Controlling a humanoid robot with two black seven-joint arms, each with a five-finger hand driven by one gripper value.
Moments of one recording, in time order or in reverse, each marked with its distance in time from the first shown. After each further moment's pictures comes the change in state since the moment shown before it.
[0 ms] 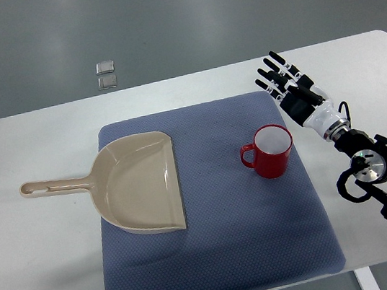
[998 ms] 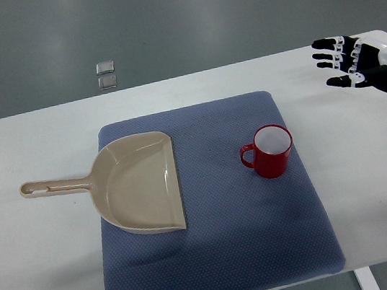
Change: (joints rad) left arm 0.000 0.000 0.005 -0.007 0.002 -0.002 0.000; right arm 0.016 -0.508 -0.028 0.128 -0.561 0.169 0.058
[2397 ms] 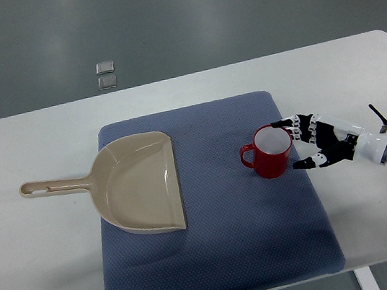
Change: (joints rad) left arm 0.007 0.000 0.001 -0.024 -0.002 0.002 0.000; right arm -0.148 0.231 0.004 -0.012 -0.357 0.000 0.180
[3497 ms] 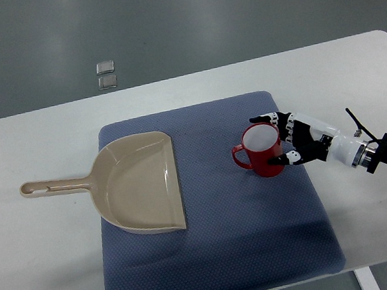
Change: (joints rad) left arm 0.005 0.000 0.002 0.000 0.000 0.000 0.001; right arm 0.025 0.128 0.021 -0.050 0.013 -0.048 0.000
